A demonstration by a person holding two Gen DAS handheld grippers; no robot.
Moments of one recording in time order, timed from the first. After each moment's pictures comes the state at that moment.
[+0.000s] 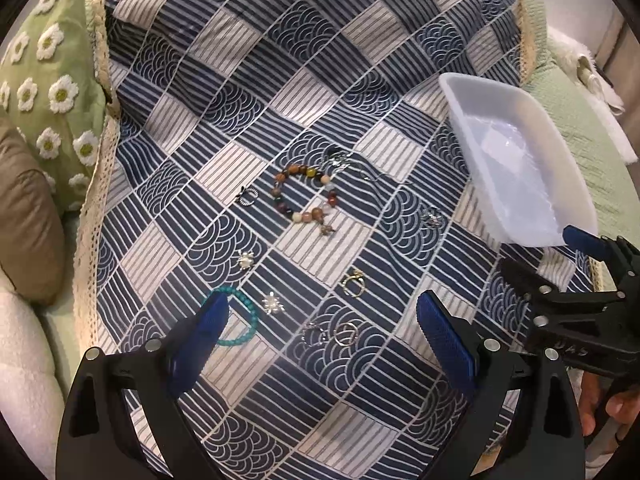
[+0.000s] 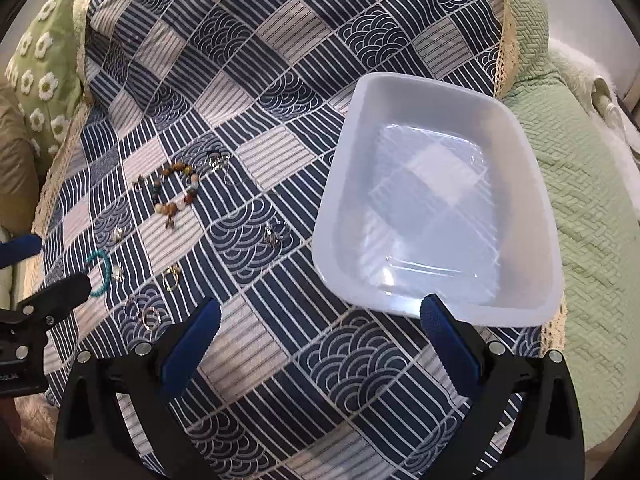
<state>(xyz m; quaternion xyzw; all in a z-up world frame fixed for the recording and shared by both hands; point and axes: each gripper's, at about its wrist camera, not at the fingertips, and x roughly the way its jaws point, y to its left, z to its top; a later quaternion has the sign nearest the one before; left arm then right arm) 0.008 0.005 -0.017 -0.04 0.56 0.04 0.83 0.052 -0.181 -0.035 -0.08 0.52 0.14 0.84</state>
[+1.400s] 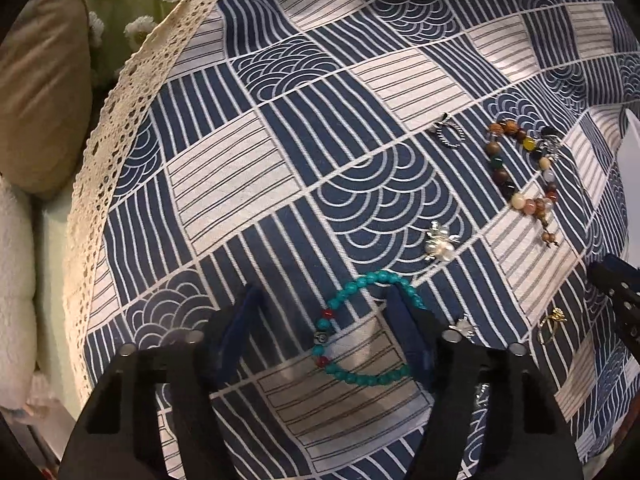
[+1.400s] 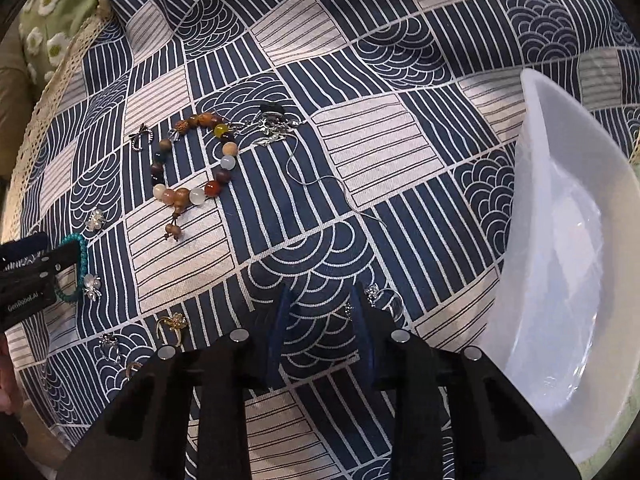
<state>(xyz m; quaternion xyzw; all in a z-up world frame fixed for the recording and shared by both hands) 0.026 0.123 -0.134 -0.13 0.62 0.21 0.75 0.120 -0.082 -0.126 -0.18 0.59 0.22 0.76</state>
